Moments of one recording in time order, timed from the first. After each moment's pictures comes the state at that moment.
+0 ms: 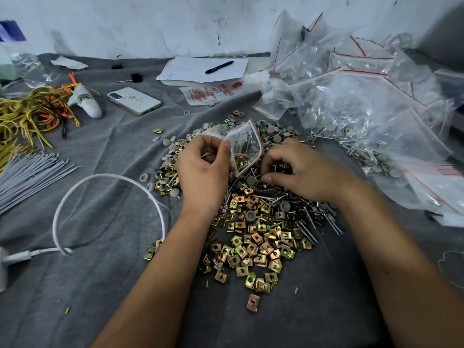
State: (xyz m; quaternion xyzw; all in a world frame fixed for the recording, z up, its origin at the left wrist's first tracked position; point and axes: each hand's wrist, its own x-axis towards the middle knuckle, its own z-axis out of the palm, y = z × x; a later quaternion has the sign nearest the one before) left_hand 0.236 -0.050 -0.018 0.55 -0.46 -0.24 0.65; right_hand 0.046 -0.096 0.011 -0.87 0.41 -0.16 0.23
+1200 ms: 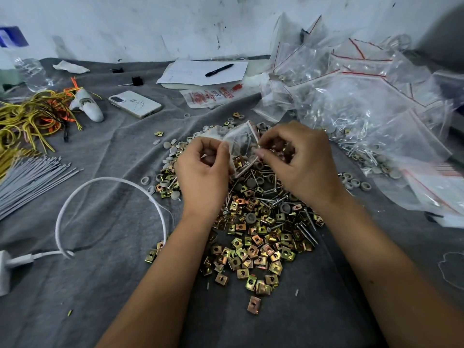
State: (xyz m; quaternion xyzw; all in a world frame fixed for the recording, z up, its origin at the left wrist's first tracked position) left_hand 0.237 -0.049 -0.018 0.56 -0.46 -0.22 0.65; right_hand 0.066 -0.091 0.003 -0.80 0.37 -0.46 0.10
